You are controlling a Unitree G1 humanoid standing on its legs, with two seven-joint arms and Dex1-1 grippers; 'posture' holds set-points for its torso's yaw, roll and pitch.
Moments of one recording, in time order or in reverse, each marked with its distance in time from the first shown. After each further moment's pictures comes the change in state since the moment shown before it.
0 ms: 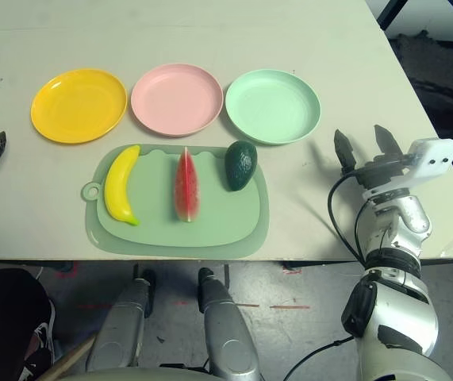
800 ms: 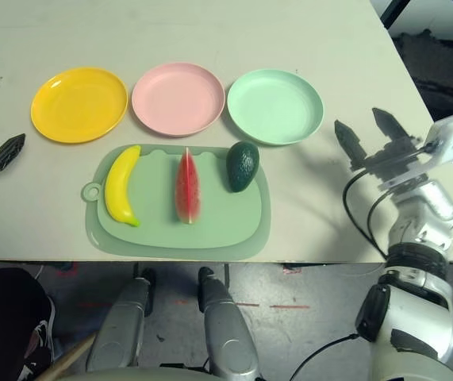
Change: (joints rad) left arm -0.001 0.123 -0.064 -0.075 -0.190 0.102 -0.567; right arm 0.038 -0.157 0.070 -0.358 0.036 0.363 0.150
